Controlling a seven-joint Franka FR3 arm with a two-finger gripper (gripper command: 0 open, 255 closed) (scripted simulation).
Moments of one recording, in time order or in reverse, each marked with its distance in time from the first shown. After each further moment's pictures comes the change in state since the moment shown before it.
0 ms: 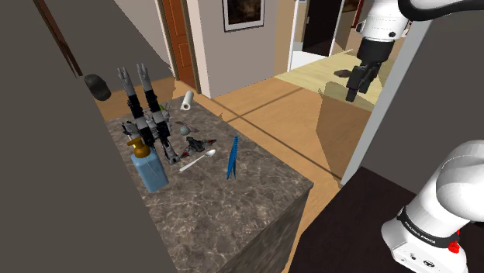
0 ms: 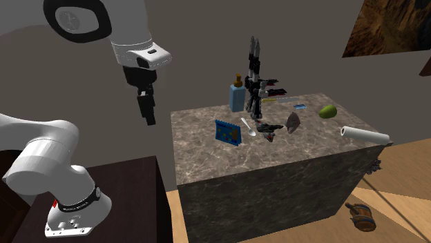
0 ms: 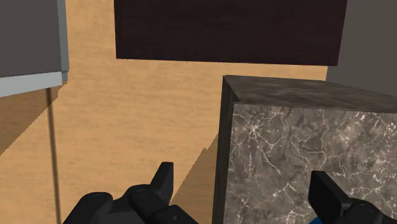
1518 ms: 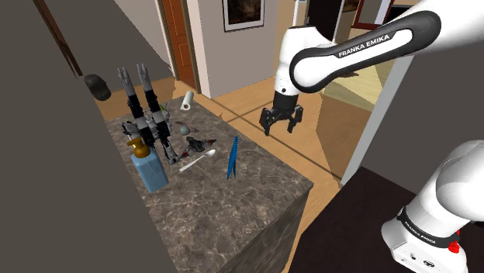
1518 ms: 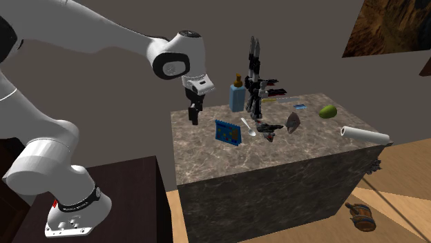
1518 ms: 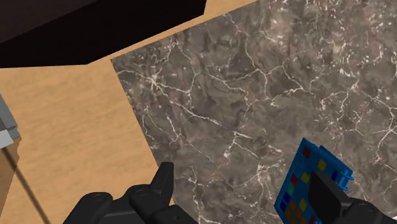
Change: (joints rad) arm -0.002 0.576 0.312 0.081 0.146 0.542 0.637
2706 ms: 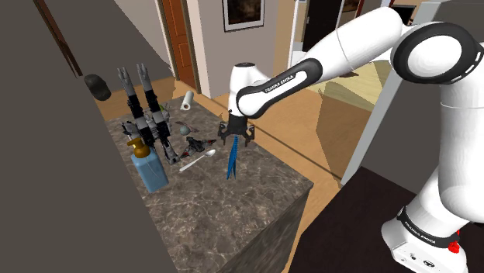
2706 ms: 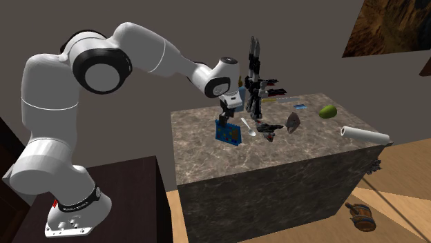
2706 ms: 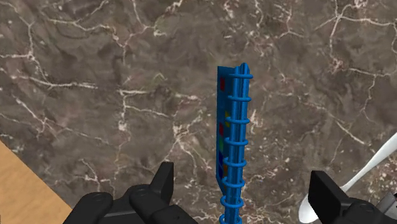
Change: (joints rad) arm 0.083 0.644 -0.002 0.494 -0.184 0.178 0.468
